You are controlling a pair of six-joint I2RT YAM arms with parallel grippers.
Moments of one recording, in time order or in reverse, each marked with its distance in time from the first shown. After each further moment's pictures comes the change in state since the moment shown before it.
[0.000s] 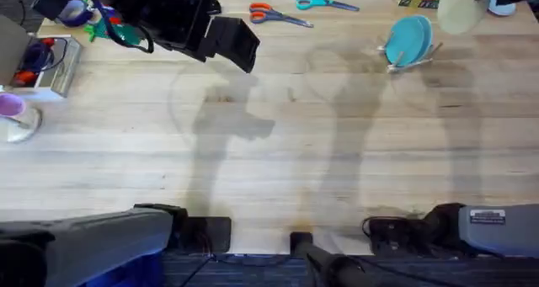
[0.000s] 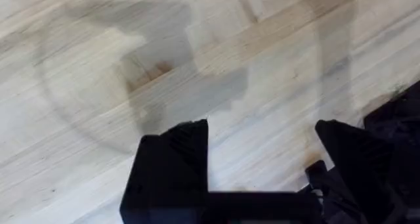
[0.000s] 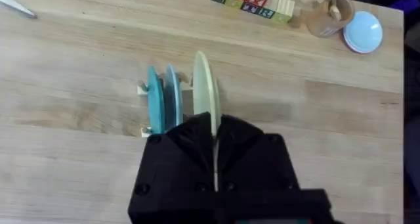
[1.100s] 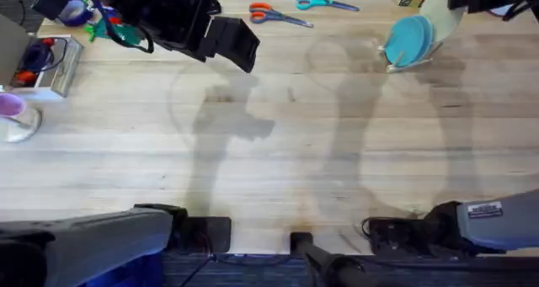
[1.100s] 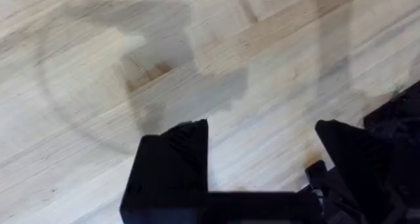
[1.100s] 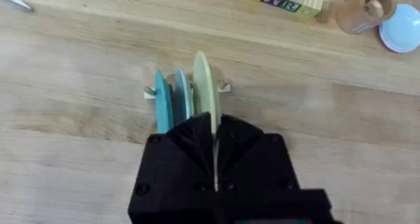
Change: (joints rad) left arm 0.000 0.000 0.000 0.000 0.000 0.000; right arm 0.037 0.113 0.000 0.049 0.003 0.026
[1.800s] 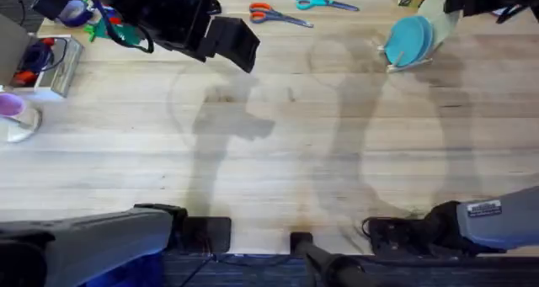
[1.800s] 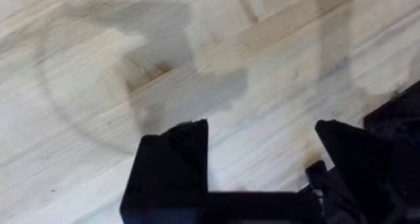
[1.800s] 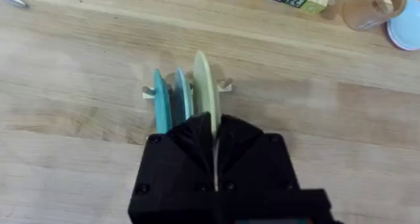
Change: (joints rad) left arm 0.000 0.000 0.000 0.000 0.000 0.000; right arm 0.000 0.029 0.000 0.008 0.000 0.000
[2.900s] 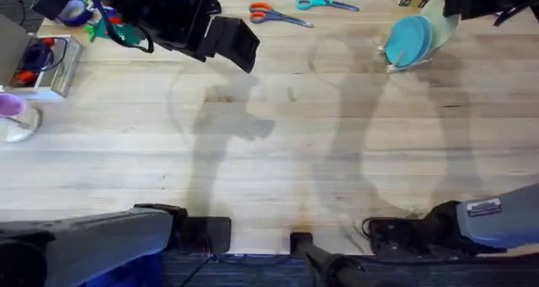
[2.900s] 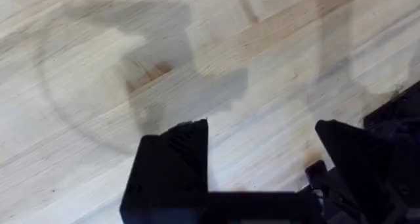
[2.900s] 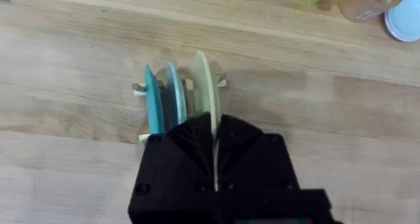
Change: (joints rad) left arm 0.000 0.000 0.000 0.001 0.000 0.000; right arm 0.000 0.020 0.000 -0.001 0.034 0.000
